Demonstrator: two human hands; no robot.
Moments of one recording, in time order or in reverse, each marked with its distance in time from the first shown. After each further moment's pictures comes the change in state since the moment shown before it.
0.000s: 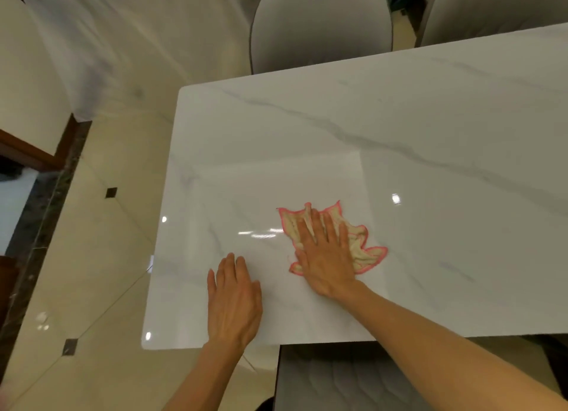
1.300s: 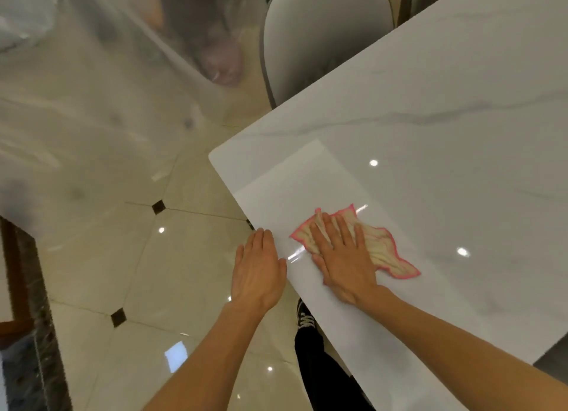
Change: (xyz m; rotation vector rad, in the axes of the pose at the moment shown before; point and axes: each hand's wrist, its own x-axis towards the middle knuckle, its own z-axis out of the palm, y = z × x) left_hand 0.324 -0.233 -0.131 0.082 -0.212 0.667; right_hand 0.206 -0.261 0.048 0.039 0.197 0.428
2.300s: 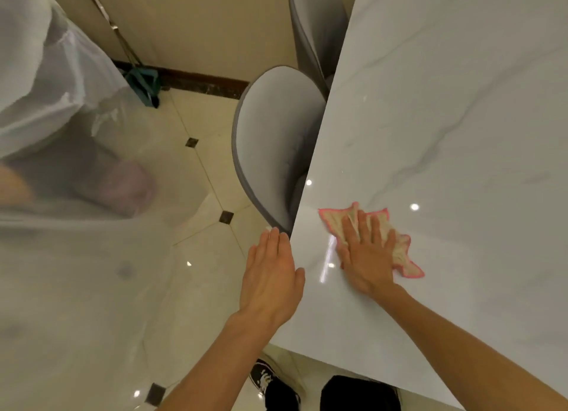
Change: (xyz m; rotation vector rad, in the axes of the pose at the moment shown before) left_hand 0.314 -0.065 -0.215 0.194 -0.160 0.702; right_hand 0.269 -0.032 -0.049 0.148 0.111 0.979
